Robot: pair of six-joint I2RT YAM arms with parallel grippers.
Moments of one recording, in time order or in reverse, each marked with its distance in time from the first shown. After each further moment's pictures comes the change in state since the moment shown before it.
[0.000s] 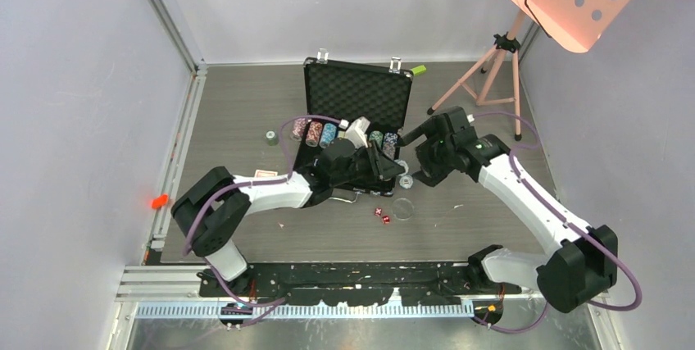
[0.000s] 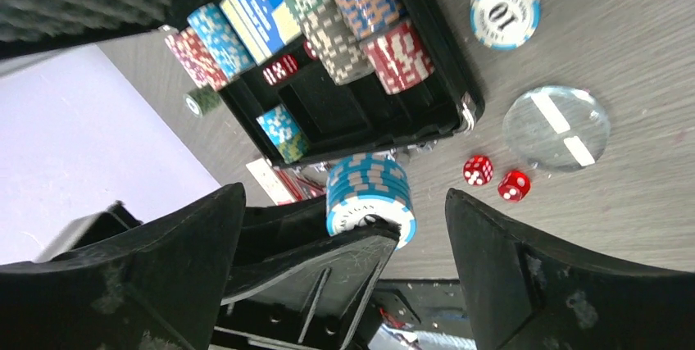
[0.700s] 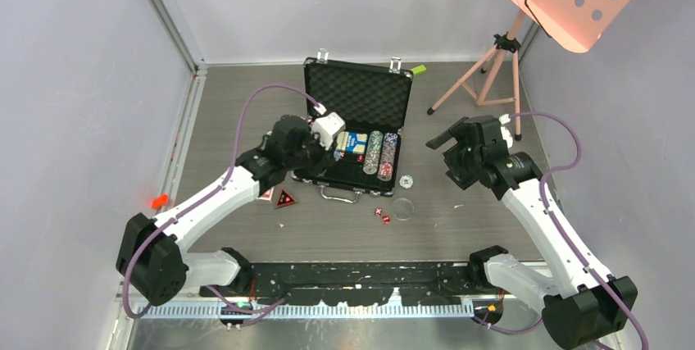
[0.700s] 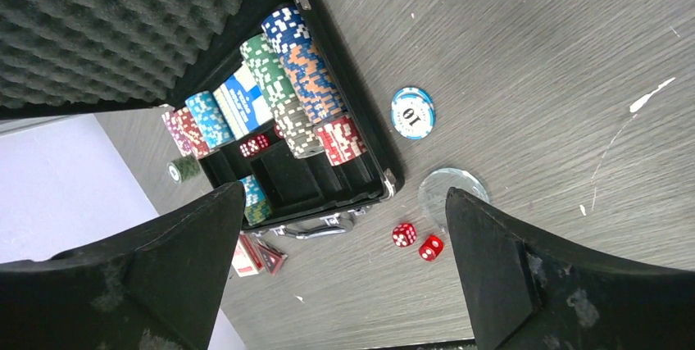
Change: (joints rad) left arm 0.218 -0.413 0.063 -0.803 -0.038 1.101; right arm -0.144 -0.235 -0.059 -0.068 0.173 -0.210
